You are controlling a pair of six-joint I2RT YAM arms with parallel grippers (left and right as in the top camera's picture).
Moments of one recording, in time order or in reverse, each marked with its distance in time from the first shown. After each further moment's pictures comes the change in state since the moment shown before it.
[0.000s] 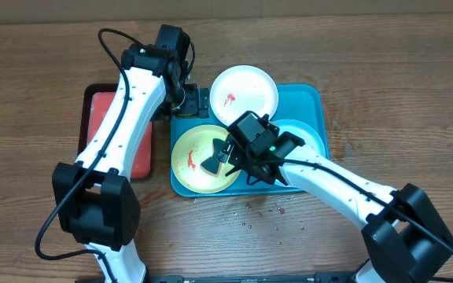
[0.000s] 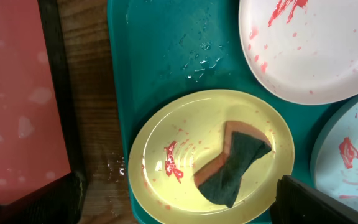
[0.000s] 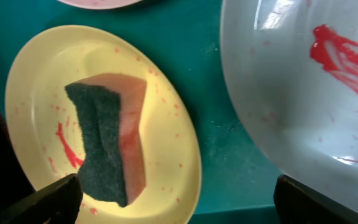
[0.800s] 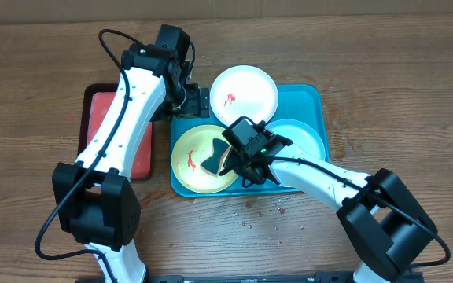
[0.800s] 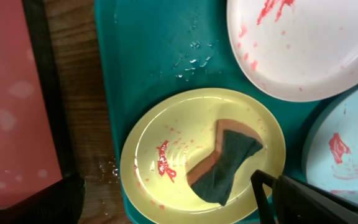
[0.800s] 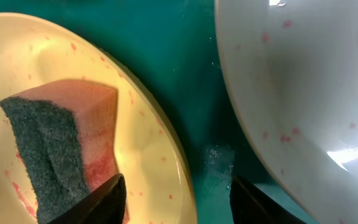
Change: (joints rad) left arm -0.001 0.000 -0.001 0.005 0.034 0.009; right arm 0.006 0.106 -0.025 0.092 -0.011 0.046
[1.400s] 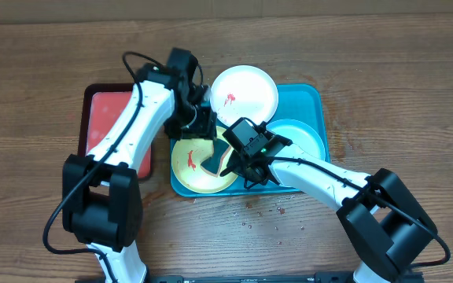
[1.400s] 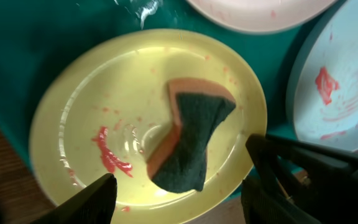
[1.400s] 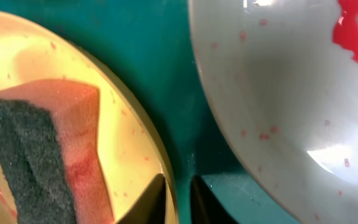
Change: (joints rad) left arm -0.034 0.000 -0.219 0.111 0.205 0.146; right arm -0.001 0.000 -0.001 -0.029 0.015 -0.006
